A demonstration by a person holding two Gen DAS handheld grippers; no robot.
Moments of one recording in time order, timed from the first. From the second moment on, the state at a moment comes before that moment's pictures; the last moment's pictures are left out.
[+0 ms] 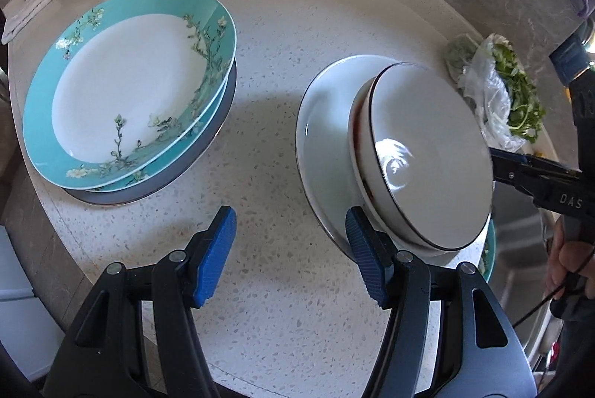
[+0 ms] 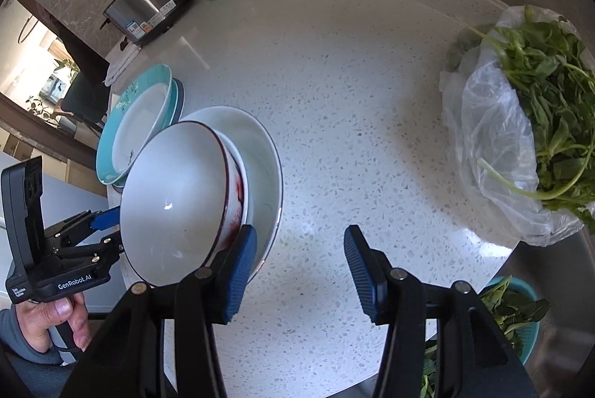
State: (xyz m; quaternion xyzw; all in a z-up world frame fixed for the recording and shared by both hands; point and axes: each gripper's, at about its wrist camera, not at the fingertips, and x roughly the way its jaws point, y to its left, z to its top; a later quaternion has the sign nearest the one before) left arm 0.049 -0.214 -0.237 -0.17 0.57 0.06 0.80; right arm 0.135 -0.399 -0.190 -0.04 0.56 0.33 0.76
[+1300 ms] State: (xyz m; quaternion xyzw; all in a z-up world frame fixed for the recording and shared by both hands) left arm 0.100 -0.239 -0.274 -0.18 0.56 0.04 0.81; right arm 0.146 -0.371 -0.231 -0.02 0.58 0.40 0.71
